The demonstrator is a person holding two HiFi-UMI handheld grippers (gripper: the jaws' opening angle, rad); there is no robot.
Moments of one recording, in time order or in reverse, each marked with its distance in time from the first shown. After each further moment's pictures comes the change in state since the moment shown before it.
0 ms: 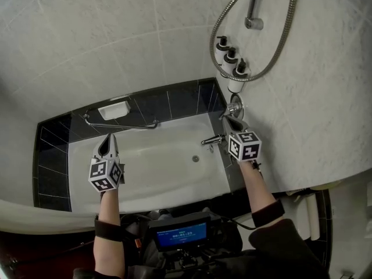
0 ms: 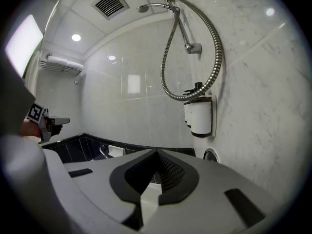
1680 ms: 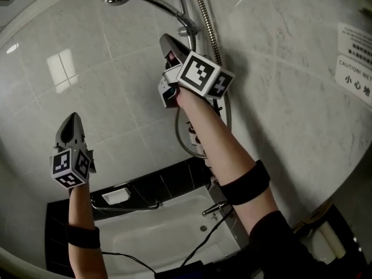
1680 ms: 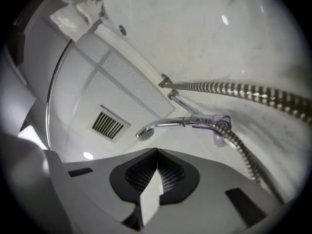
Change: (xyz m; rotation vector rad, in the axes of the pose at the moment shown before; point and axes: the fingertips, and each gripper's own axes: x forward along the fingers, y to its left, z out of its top) left arm 0.026 -0.083 0.460 0.296 -0.635 0.005; right arm -0.126 0.031 0.603 0.288 -1.050 0.431
